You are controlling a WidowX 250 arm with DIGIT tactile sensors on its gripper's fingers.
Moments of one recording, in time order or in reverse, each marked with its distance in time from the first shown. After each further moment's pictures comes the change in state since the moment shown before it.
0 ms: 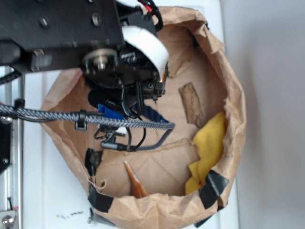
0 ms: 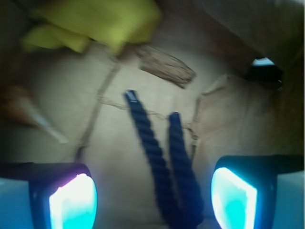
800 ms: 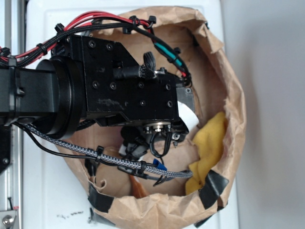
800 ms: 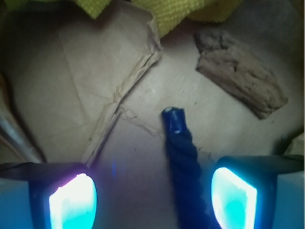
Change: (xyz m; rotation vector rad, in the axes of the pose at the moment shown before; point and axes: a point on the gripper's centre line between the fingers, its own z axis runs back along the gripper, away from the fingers) arm 0.022 -0.021 -0.055 -0.056 0.076 -0.170
